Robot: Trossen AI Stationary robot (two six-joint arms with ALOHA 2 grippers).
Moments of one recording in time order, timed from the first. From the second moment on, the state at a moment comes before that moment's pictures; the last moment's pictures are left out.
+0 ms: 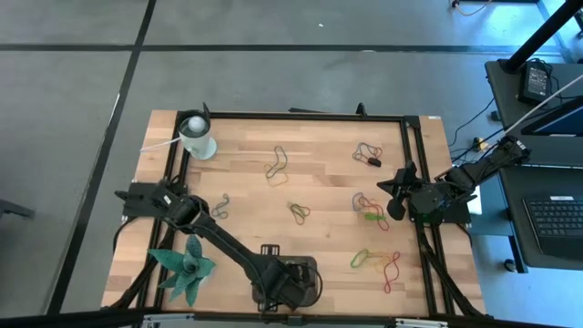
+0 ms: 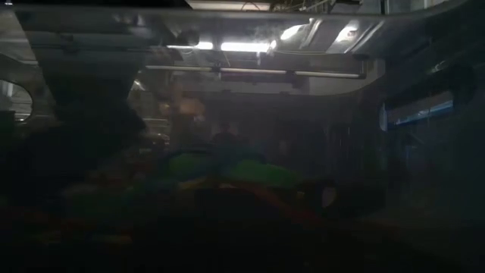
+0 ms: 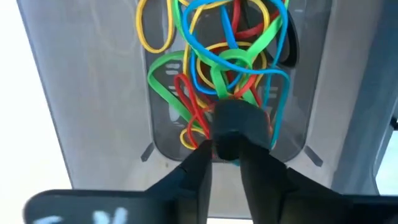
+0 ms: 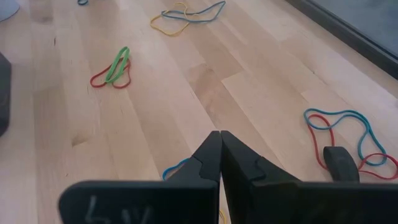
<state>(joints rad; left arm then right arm) -0.58 2.33 2.09 -1.31 -0.04 -0.61 0.51 0.50 0.48 -0.84 0.72 0.73</state>
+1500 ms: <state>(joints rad) -0.38 2.06 2.16 -1.49 -0.37 -0.59 0.51 0.50 0.48 -0.83 0.71 0.73</state>
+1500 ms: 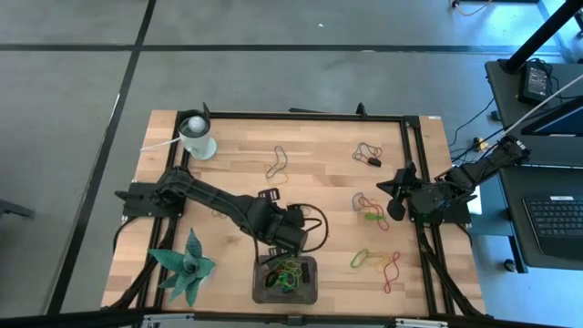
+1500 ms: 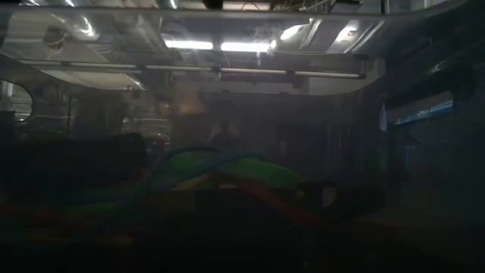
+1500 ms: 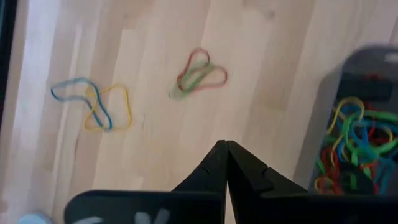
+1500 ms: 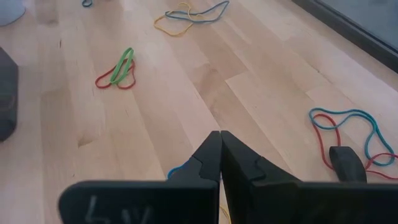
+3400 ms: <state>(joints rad) -0.19 1.03 0.73 -0.53 -0.24 -0.29 0.21 1.52 1.06 -0.40 0.41 0.33</state>
